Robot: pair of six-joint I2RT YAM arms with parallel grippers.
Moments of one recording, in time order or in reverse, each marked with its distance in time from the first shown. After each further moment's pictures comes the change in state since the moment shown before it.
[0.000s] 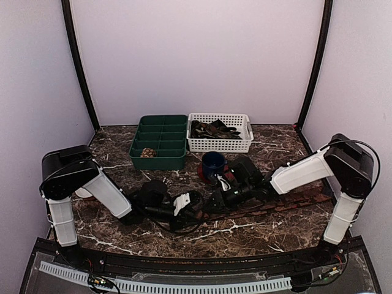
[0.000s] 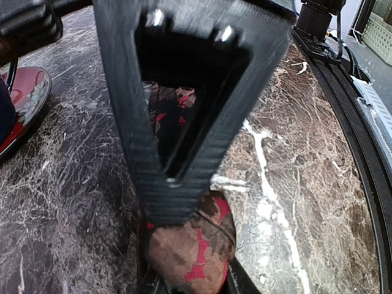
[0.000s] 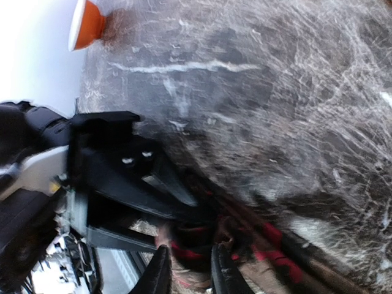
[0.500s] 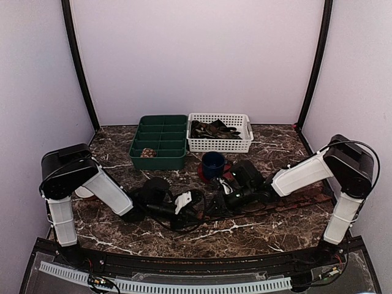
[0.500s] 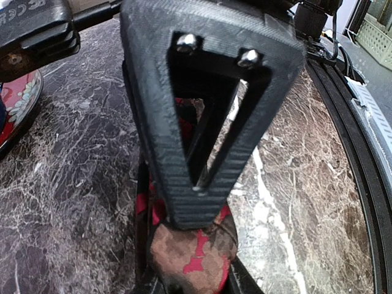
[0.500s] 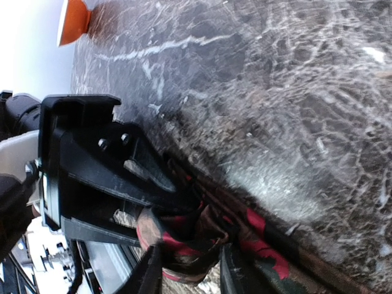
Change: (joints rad) left arm 0.011 -0.002 0.037 -0.069 0.045 -0.003; right arm -0.002 0.010 -0.032 -0.002 0.002 -0.002
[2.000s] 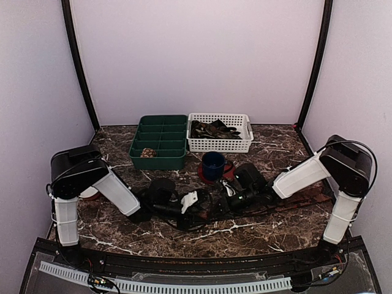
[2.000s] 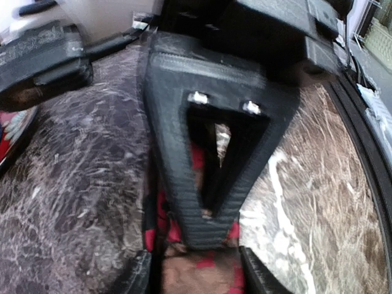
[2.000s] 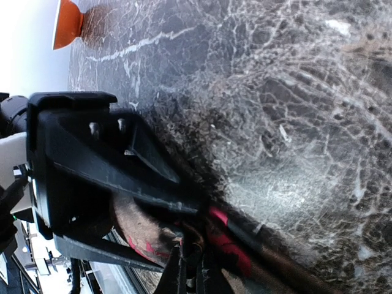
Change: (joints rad) left arm -0.013 0.083 0.074 0.055 -0.014 -0.014; right arm -0.028 0.021 -0.060 0.078 -0.019 0.016
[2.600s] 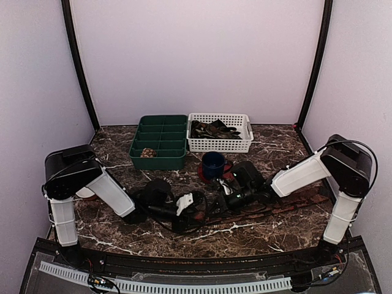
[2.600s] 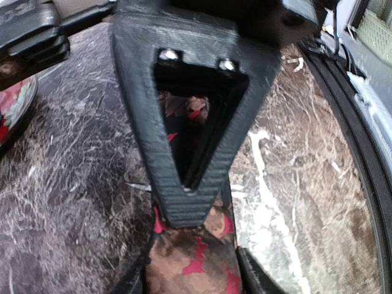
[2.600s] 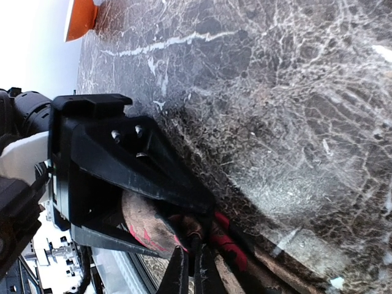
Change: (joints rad) left arm 0.002 -0.052 -0.065 -0.022 0.010 0.027; right arm 0.014 -0.008 0.042 -0.033 -0.029 -0.015
